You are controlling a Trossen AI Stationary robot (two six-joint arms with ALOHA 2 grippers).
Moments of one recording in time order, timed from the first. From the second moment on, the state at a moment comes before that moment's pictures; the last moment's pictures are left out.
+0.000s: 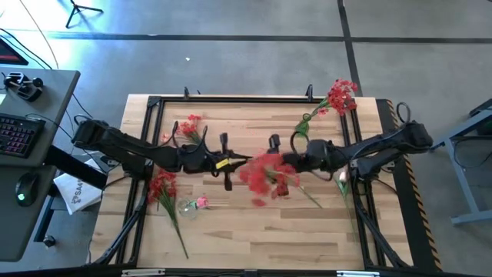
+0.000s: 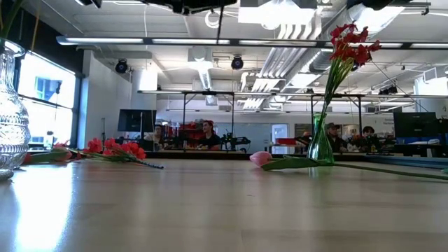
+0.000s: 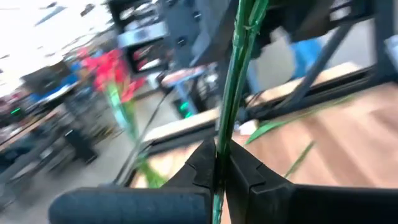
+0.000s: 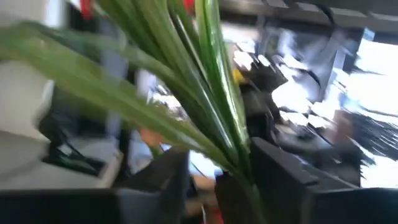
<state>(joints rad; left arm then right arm) -0.18 1.42 0.83 0.52 -0.36 0.41 0.17 1.42 0.84 0.74 -0.03 -0.20</state>
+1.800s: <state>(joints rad) -0.10 1.38 0.83 0.22 -0.50 0.08 0.26 1.14 1.01 -0.75 1.02 0.64</state>
